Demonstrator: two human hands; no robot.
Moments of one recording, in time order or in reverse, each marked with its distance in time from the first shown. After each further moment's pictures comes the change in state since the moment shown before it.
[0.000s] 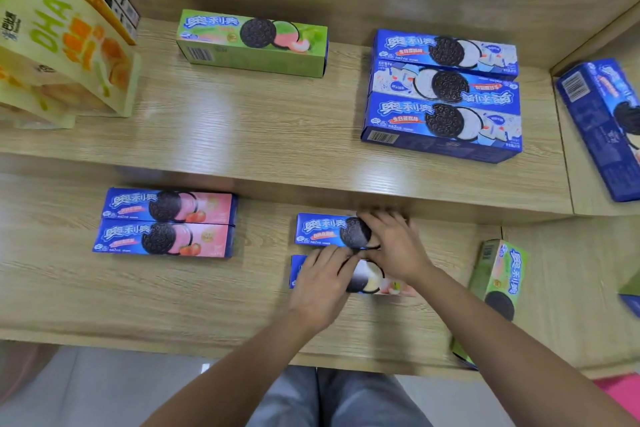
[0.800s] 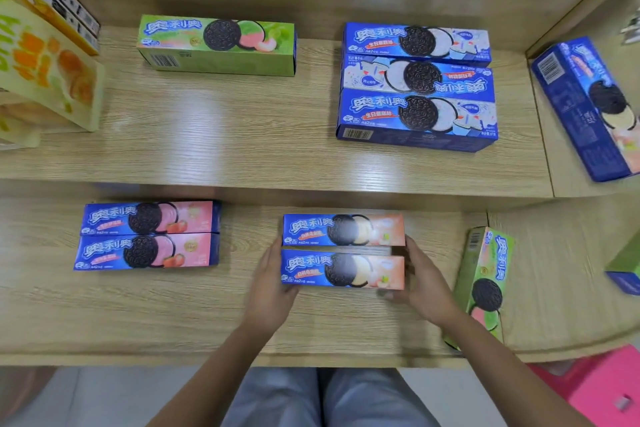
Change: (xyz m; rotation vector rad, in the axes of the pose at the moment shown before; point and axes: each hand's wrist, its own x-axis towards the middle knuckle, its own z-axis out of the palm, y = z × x) left_hand -0.022 -0.043 0.009 -0.653 0.133 -0.490; right_hand -0.080 0.047 0.018 0.787 -0.032 0.273
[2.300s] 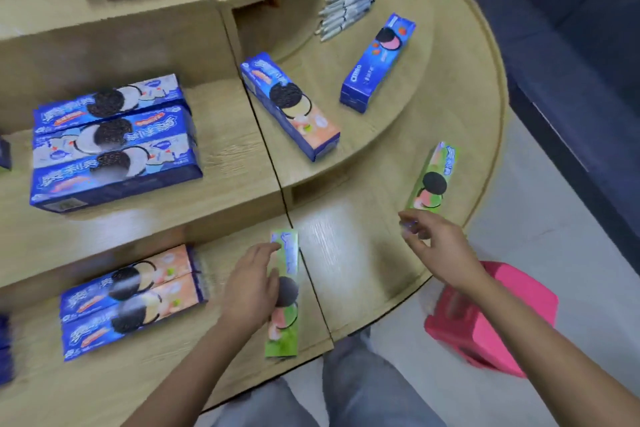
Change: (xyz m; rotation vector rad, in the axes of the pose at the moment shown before) left_hand -0.001 0.227 0.213 0.420 -0.235 0.332; right_hand -0.149 0.121 -0.289 -0.146 0.531 0.031
